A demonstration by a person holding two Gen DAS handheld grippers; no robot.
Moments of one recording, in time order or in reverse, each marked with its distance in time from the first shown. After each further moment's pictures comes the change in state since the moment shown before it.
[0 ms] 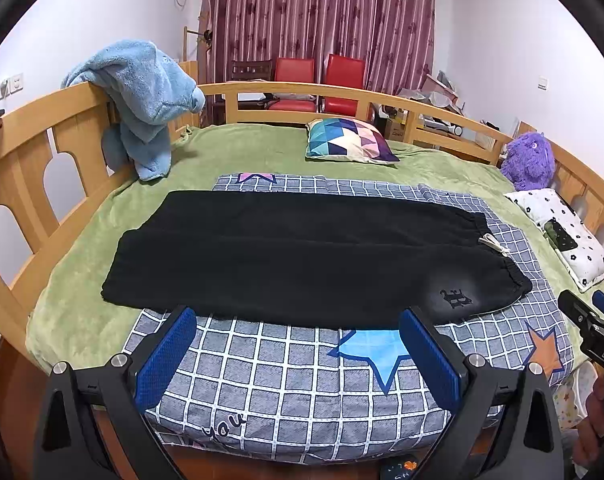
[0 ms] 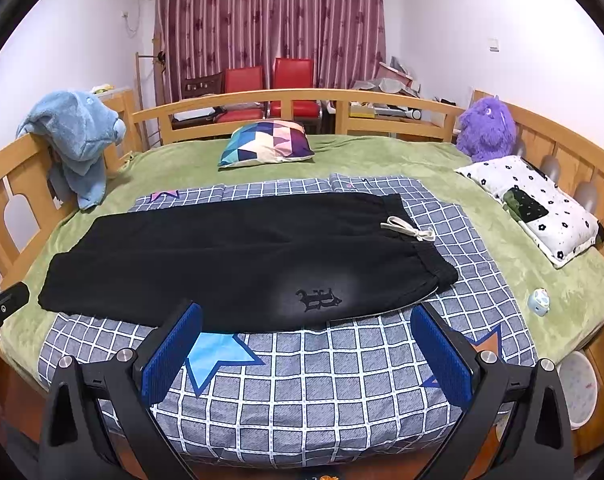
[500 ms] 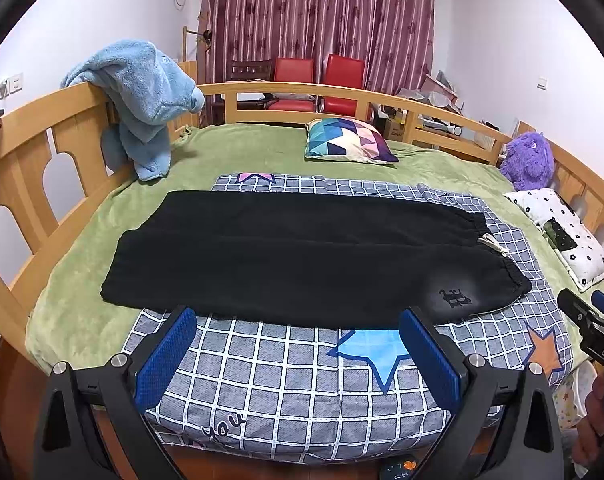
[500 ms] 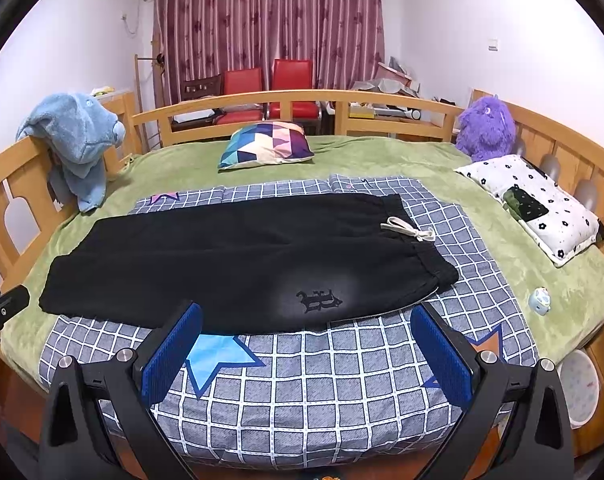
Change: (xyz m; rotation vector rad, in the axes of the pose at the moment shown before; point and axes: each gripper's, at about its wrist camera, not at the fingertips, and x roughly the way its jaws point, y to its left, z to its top) left arm 0.000 0.001 0.000 -0.001 0.000 -0.002; right arm 0.000 0.001 0.001 0.007 0.001 0.001
